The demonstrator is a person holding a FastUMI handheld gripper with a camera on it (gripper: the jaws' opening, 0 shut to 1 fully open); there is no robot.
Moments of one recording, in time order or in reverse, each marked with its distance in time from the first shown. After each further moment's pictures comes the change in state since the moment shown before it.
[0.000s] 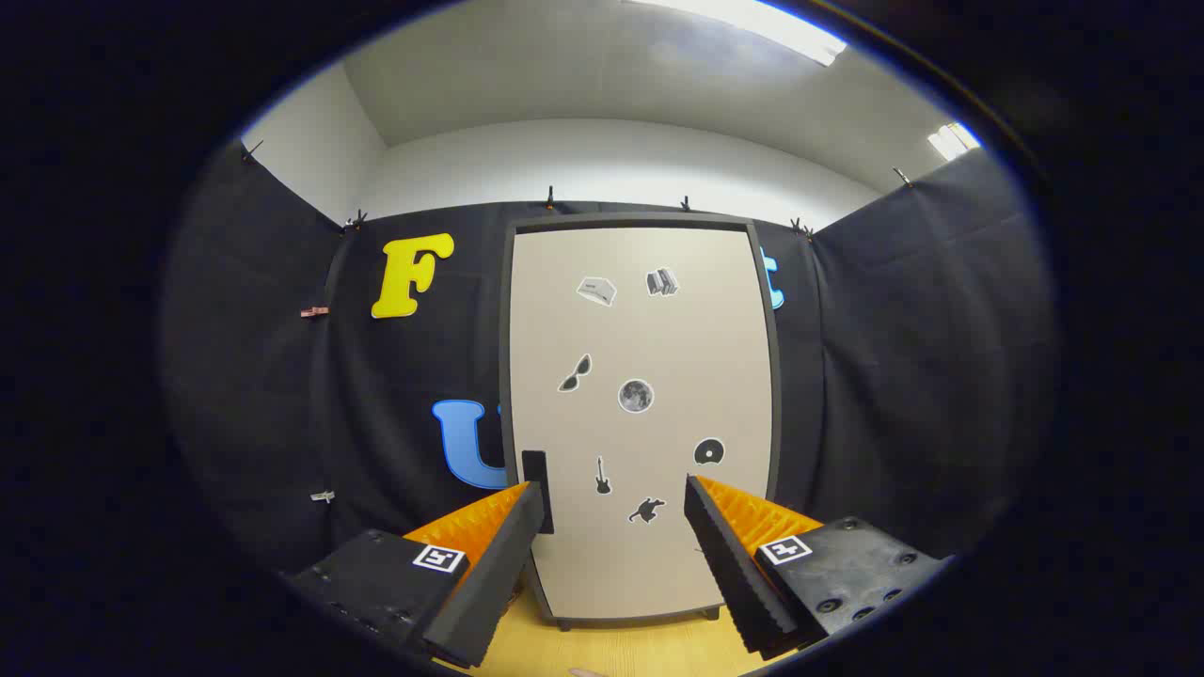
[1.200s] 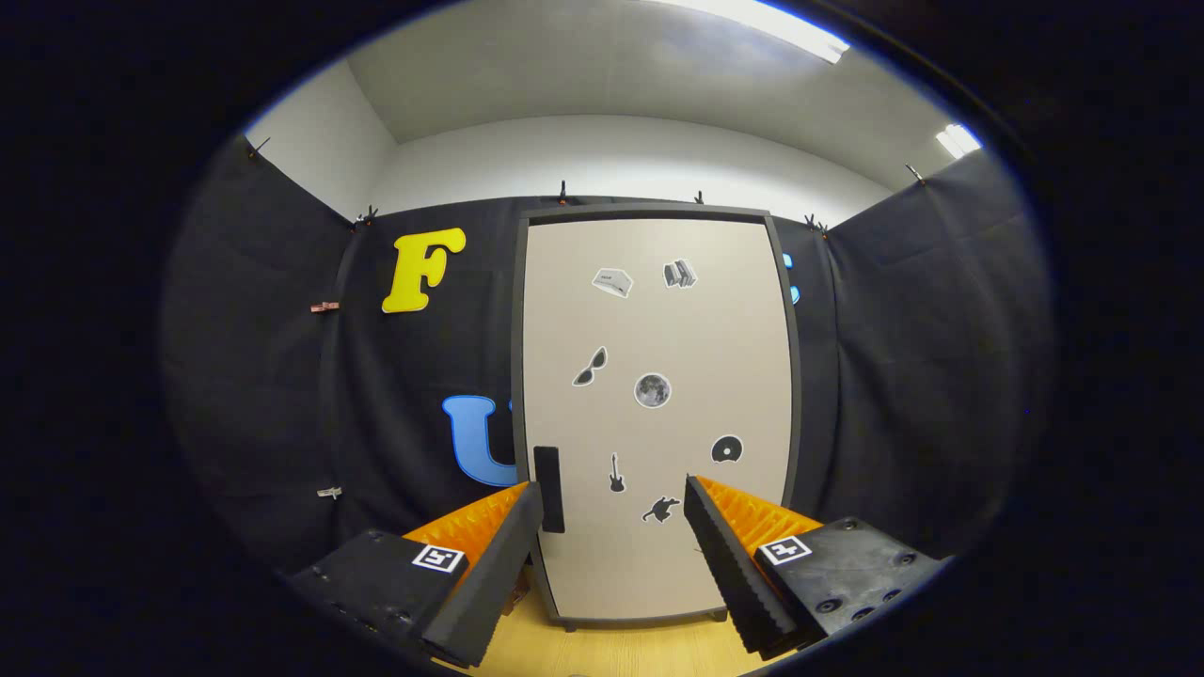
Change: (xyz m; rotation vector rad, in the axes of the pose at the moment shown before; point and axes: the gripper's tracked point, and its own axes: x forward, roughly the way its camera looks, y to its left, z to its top) arm 0.014 0.016 -0.013 0.009 0.027 0.051
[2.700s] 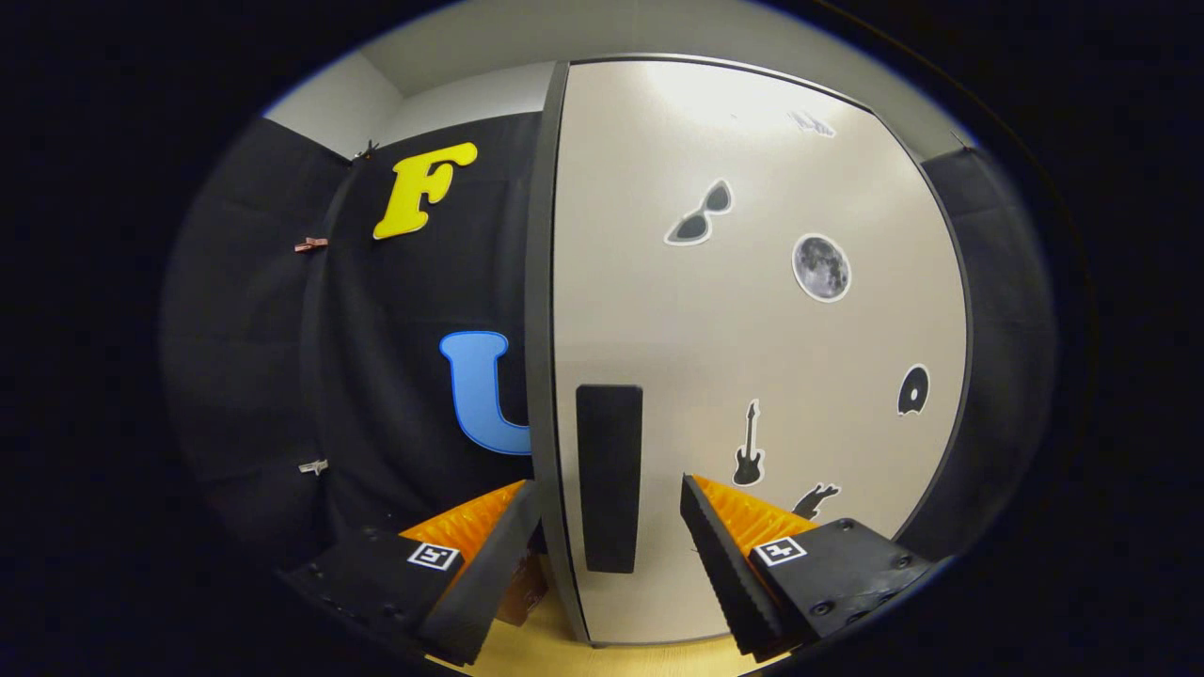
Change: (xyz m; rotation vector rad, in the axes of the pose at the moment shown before) arm 0.183 0.068 -0.128 -0.001 0.164 0.052
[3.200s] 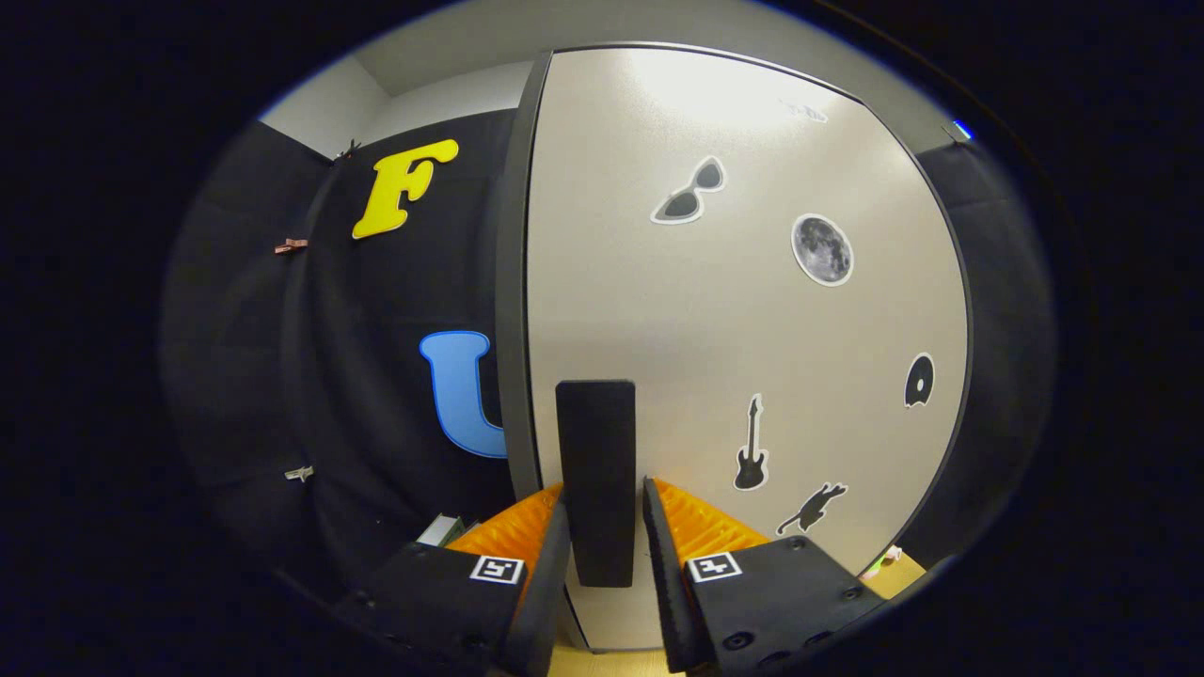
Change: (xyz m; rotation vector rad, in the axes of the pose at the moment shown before) arm 0.016 -0.003 -0.002 -0.004 -0.013 -0.044
